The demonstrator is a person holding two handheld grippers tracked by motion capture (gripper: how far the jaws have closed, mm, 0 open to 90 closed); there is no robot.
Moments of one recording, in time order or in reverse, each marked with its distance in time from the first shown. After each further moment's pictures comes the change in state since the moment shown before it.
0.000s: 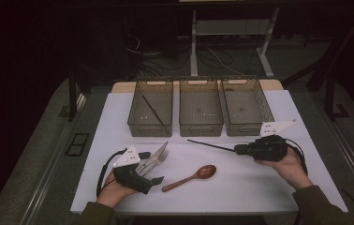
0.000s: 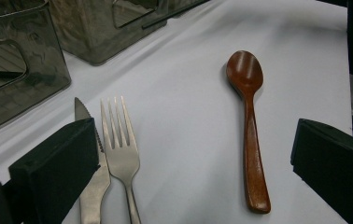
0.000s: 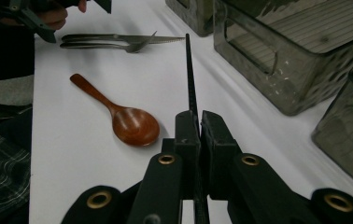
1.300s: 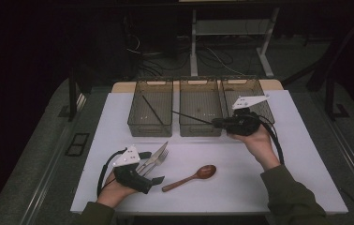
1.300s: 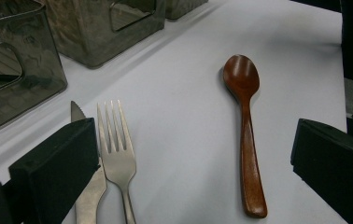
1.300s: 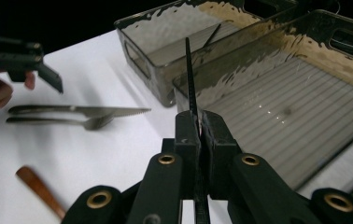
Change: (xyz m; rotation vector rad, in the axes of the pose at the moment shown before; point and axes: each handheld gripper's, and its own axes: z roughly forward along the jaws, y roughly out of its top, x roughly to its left) left arm 0.000 0.001 0.001 -0.005 -0.013 -0.004; right arm -0.007 0.084 0.050 -0.064 -0.134 0.043
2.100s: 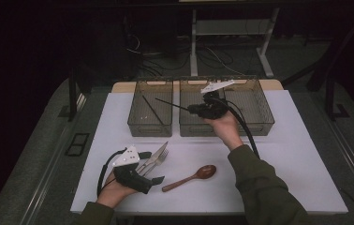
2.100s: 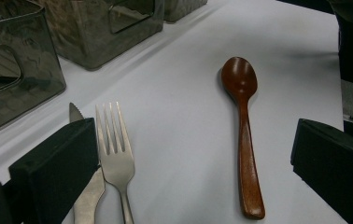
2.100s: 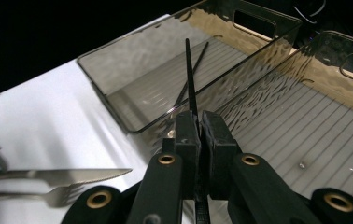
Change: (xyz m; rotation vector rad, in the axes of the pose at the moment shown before) left arm 0.000 0.000 -0.001 -0.005 -0.006 0.004; right arm -0.001 0.050 0.078 0.021 -0.070 0.059
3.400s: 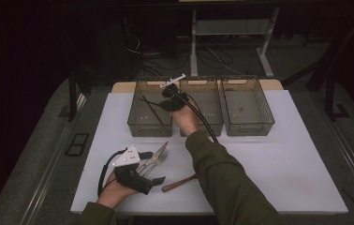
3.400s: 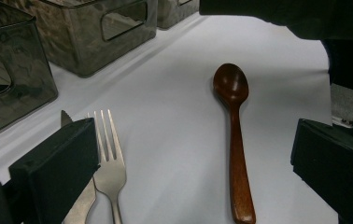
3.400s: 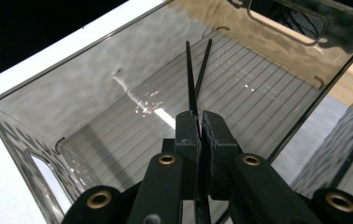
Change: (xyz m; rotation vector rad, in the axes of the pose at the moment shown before) left arm -0.003 0.002 0.000 -0.025 -0.023 -0.004; right arm 0.027 0.045 0.120 0.142 -0.117 0.023
